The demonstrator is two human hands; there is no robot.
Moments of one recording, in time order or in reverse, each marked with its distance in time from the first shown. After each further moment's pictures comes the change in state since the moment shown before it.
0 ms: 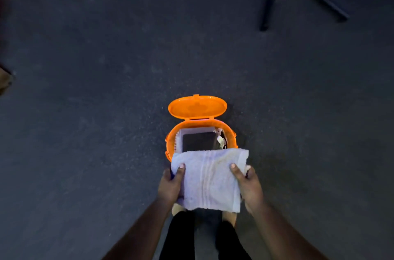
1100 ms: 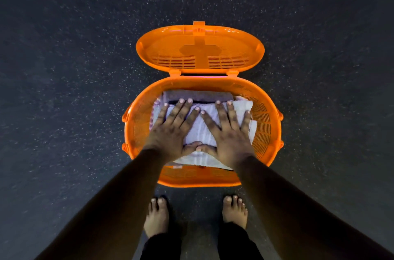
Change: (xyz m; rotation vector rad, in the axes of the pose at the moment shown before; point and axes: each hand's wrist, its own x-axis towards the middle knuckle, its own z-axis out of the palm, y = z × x) left_hand 0.449 -0.180 0.137 1.427 -0.060 1.083; right_hand 0.432 0.204 0.107 -1.658 -0.209 -0.889
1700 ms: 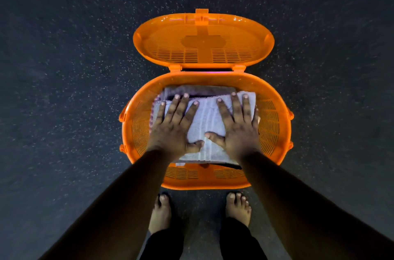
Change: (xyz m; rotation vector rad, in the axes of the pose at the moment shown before) left_hand 0.007 0.003 0.023 -0.076 -0.051 -0.152; right_hand 0.016 0.013 0.022 0.149 -0.003 0.193
